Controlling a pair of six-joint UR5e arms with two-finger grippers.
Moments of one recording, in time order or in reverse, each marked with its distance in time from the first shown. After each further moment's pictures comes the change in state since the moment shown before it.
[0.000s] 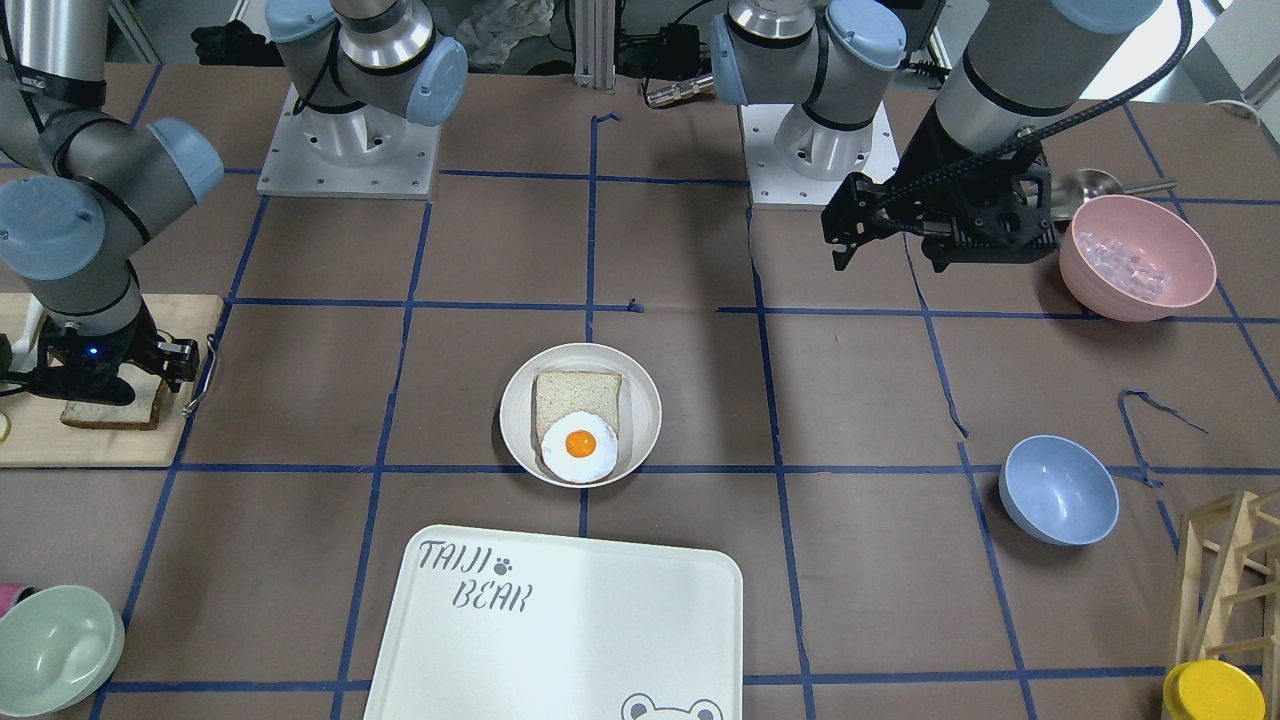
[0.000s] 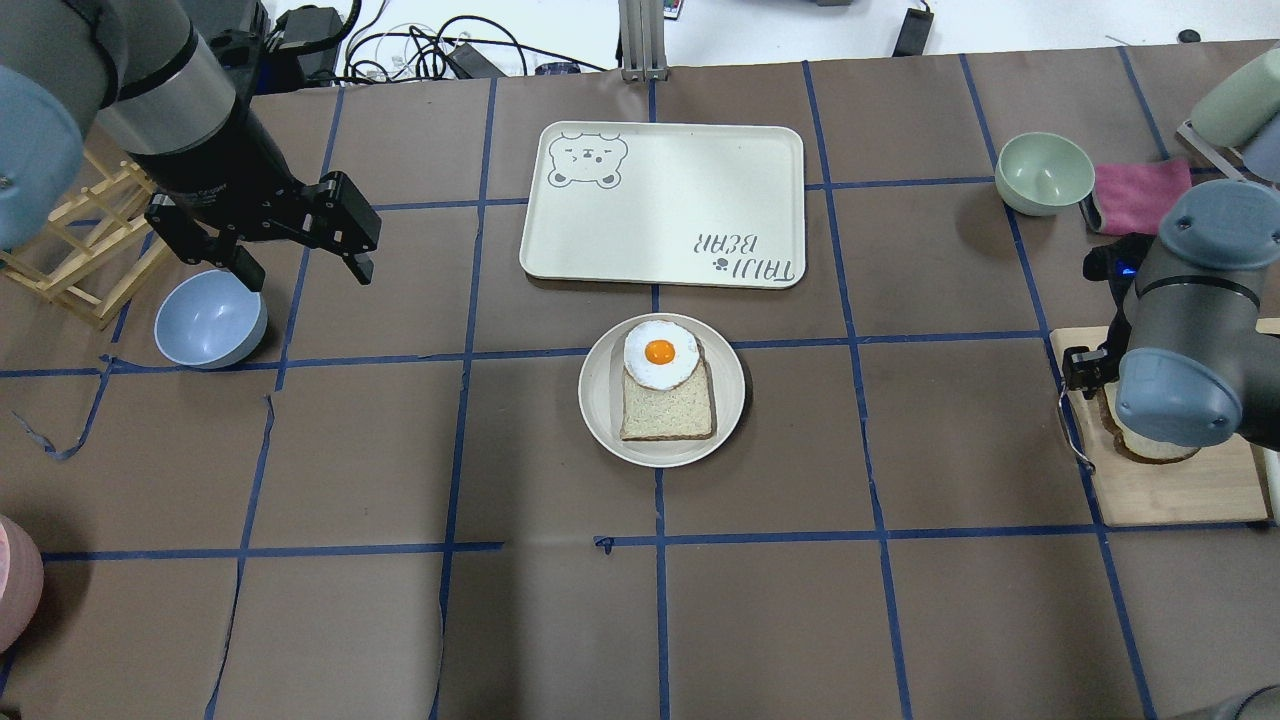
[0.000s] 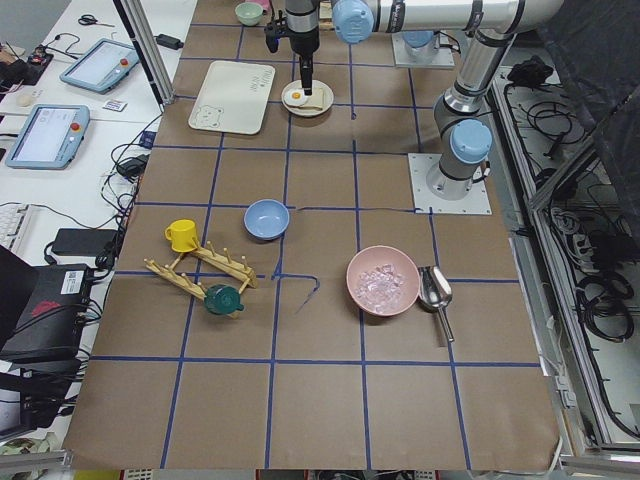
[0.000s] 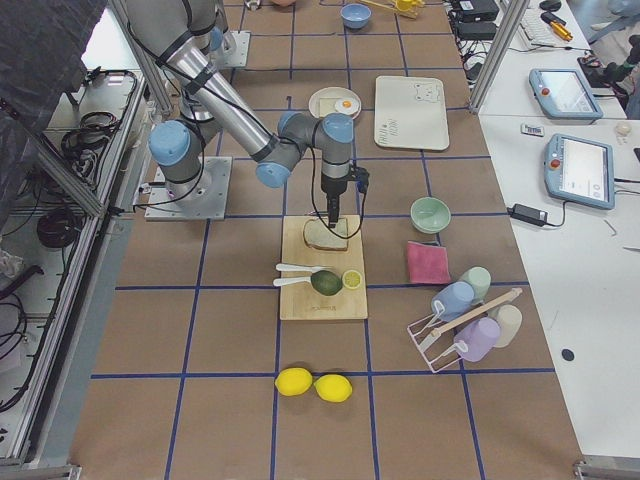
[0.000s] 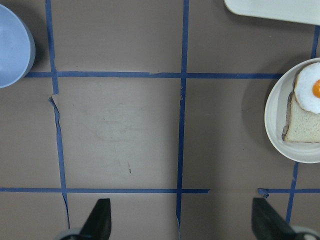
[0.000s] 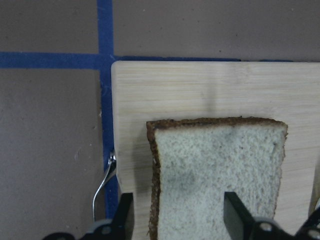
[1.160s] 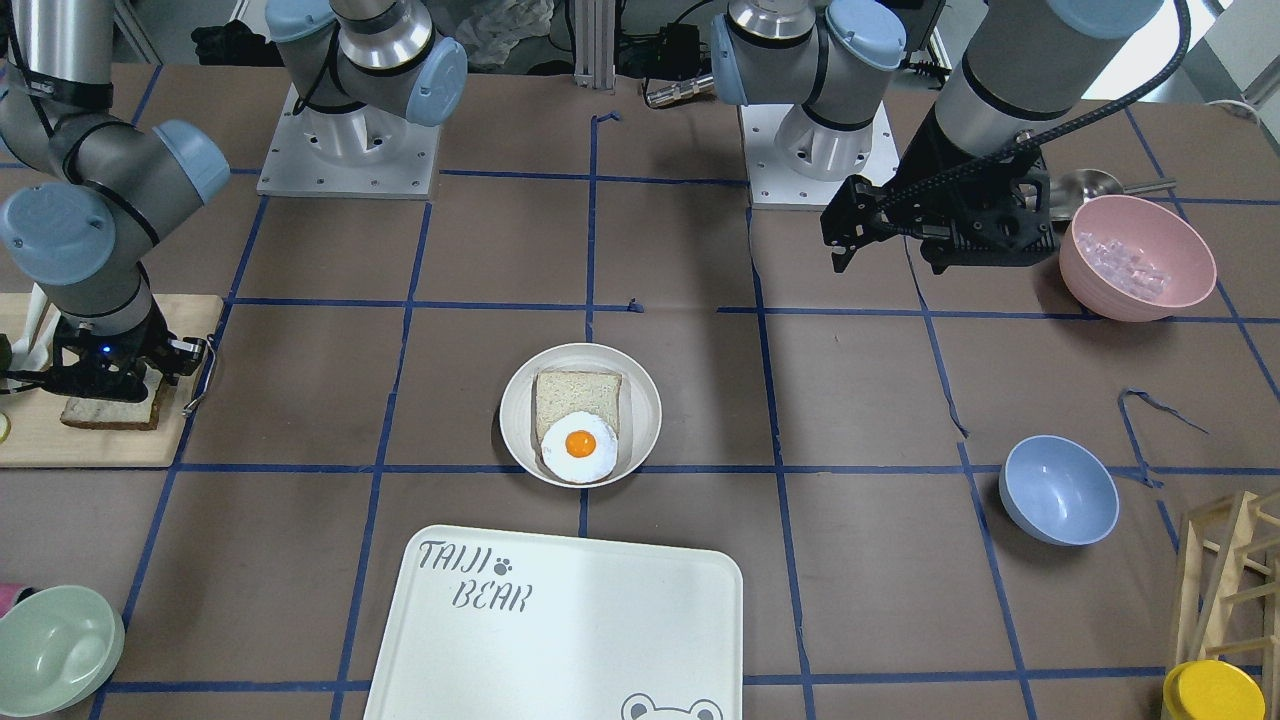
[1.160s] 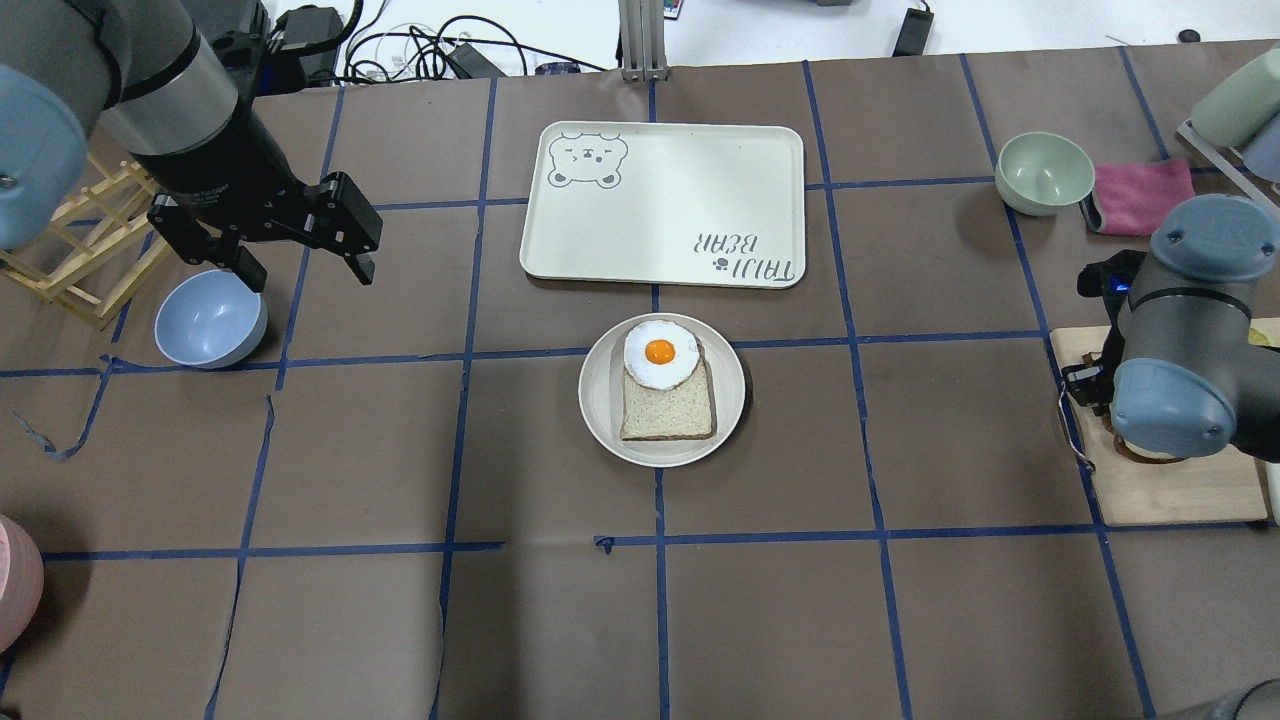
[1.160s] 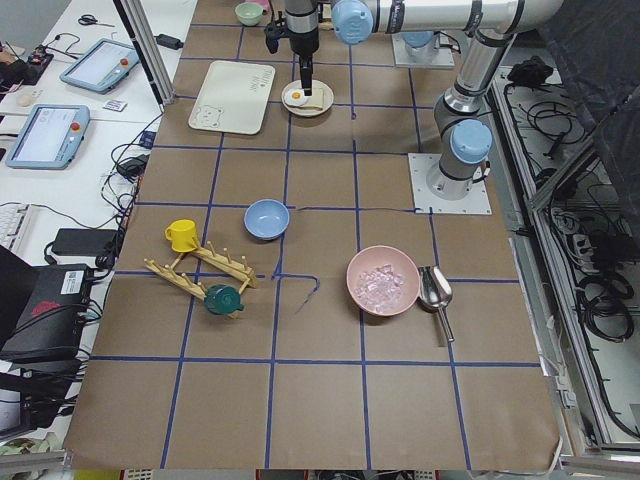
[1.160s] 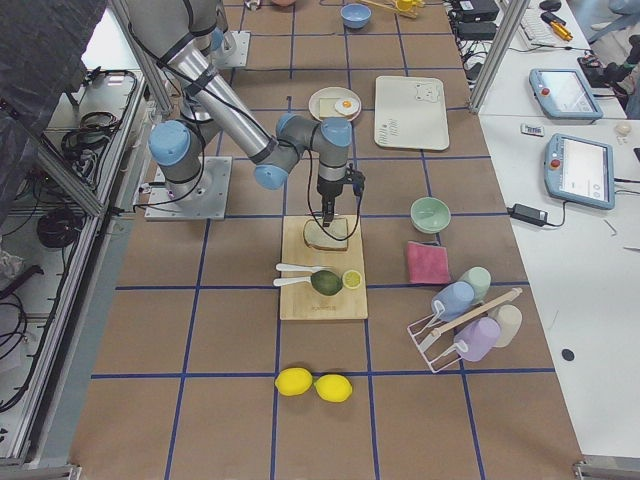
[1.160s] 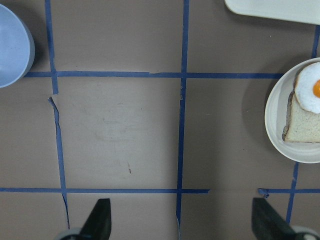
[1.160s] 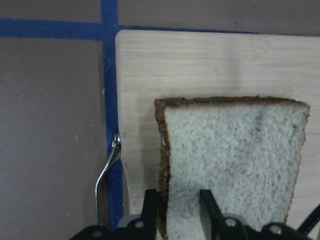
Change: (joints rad) left arm 0.000 -0.002 -0.001 0.002 -0.001 0.000; right arm -0.006 0.005 0.023 0.008 -0.008 0.002
